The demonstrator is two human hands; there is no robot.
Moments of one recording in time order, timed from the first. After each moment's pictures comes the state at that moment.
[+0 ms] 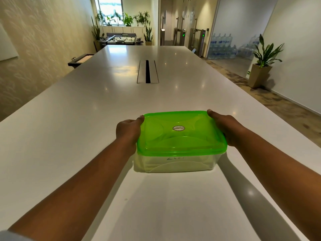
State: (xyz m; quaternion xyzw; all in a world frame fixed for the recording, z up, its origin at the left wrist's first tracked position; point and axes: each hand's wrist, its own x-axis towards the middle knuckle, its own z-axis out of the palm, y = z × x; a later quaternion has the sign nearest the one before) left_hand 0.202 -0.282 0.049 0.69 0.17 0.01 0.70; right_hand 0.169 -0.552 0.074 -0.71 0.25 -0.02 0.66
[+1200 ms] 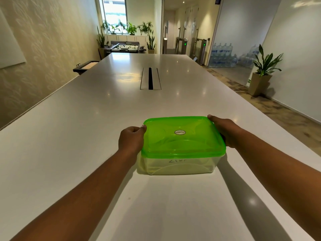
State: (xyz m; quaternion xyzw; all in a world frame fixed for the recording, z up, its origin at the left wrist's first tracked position) left_hand 0.173 -0.274 0.048 0.76 0.12 0.05 0.64; right_hand 0.170 -0.555 0.079 -0.72 0.26 0.01 0.64
